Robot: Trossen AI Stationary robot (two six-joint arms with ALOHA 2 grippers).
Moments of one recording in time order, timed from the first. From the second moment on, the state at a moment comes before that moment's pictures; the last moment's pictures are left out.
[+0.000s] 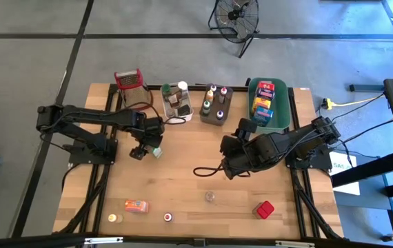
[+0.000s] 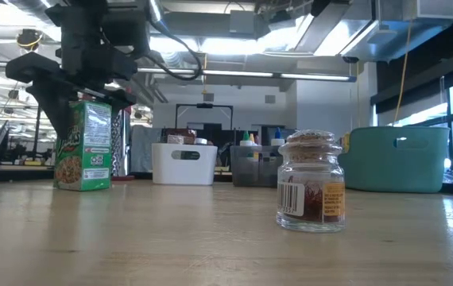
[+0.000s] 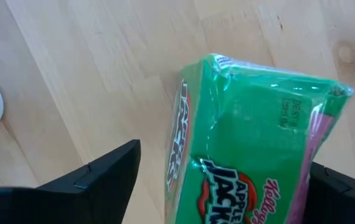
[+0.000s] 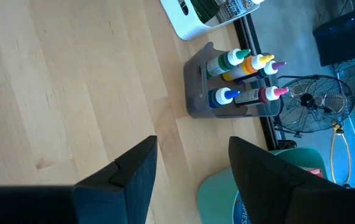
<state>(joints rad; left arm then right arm) 0.16 1.29 0.82 -0.91 0.08 0.48 0.41 1.77 1.87 -1.56 0.68 0.56</state>
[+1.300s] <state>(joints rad) 0.03 1.29 1.27 -0.99 -0.09 0.35 0.33 1.77 1.87 -0.88 0.67 0.08</state>
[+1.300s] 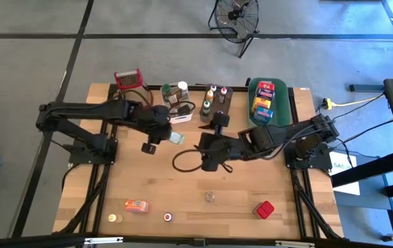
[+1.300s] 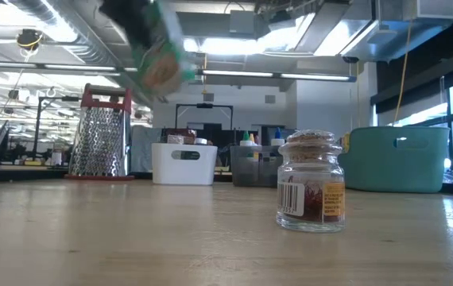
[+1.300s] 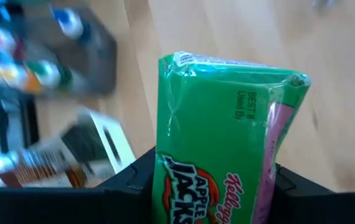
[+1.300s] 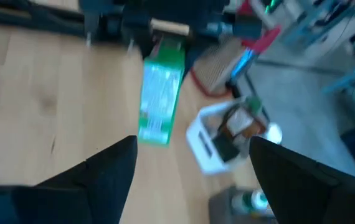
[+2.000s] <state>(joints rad) -0.06 1.29 1.34 -0.77 -0.24 0.35 0.26 1.79 1.75 -0.49 0.55 -0.25</state>
